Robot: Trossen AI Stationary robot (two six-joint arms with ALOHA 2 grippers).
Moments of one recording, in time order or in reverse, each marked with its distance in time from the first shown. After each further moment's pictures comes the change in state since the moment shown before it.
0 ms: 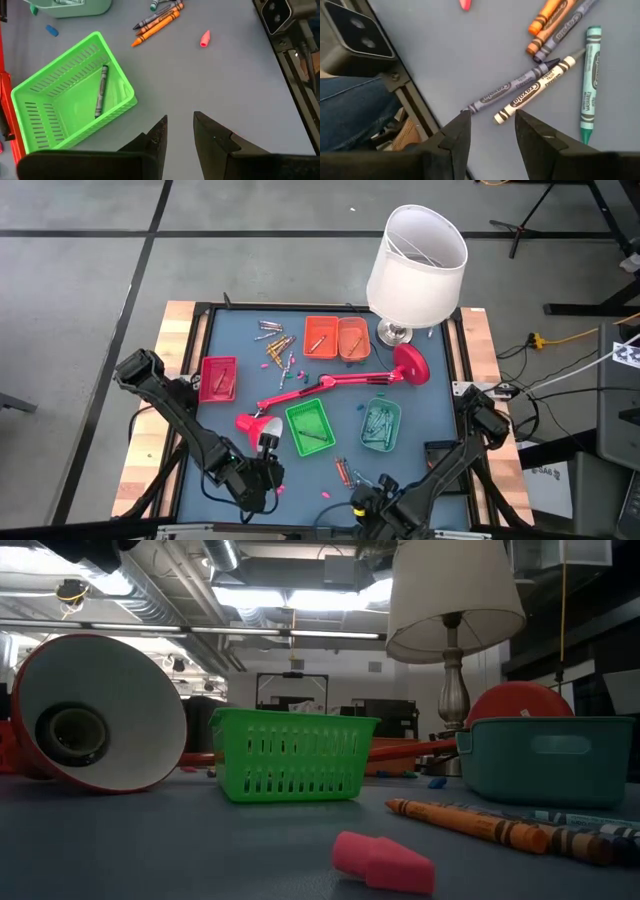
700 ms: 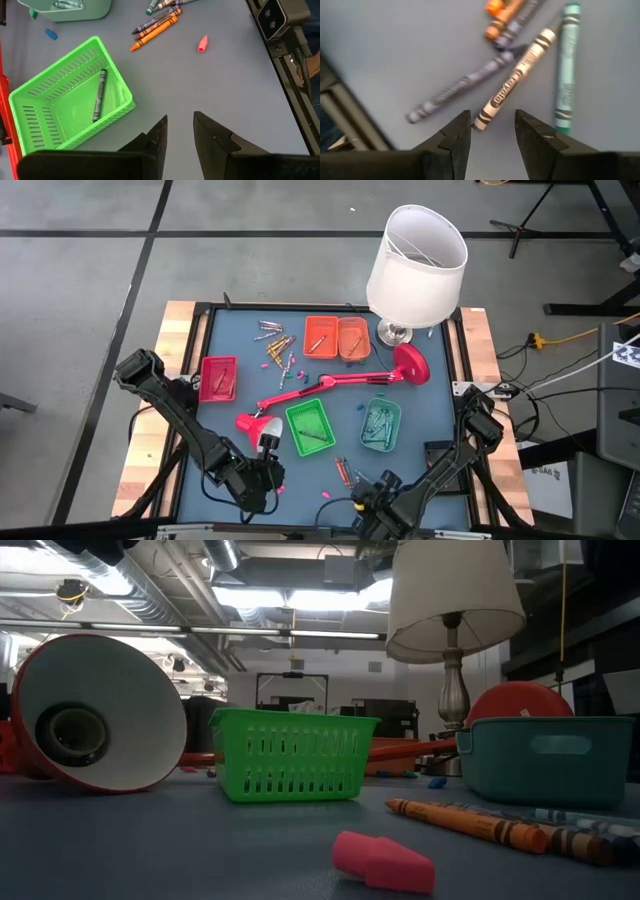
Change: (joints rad) left arm 0.000 0.000 0.000 0.020 0.001 0.003; right arm -0.007 0.057 0.000 -0.094 -0.014 0.046
